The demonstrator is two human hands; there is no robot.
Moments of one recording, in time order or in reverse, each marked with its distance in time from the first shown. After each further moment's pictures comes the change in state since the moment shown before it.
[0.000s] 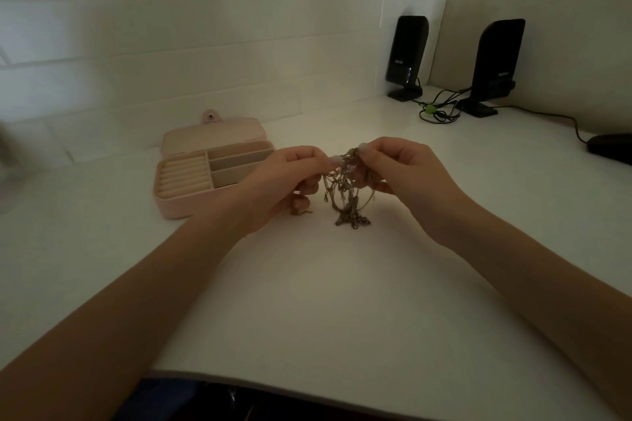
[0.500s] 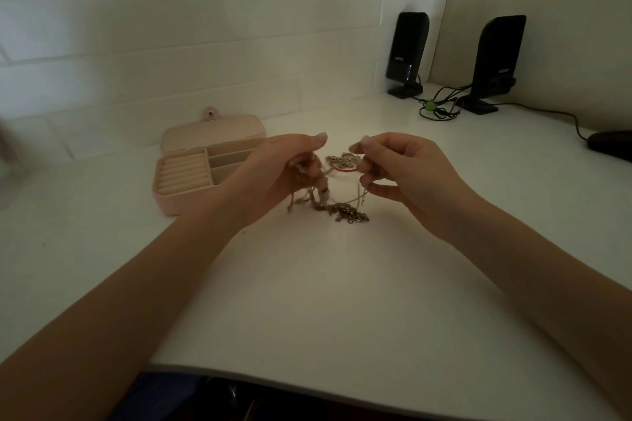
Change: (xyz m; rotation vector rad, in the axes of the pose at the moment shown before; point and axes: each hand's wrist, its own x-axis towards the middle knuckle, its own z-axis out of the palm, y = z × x) left_hand -0.001 0.006 -0.001 -0.268 0.032 0.082; right_hand -0.003 -0.005 -0.004 0.117 0.006 0.123
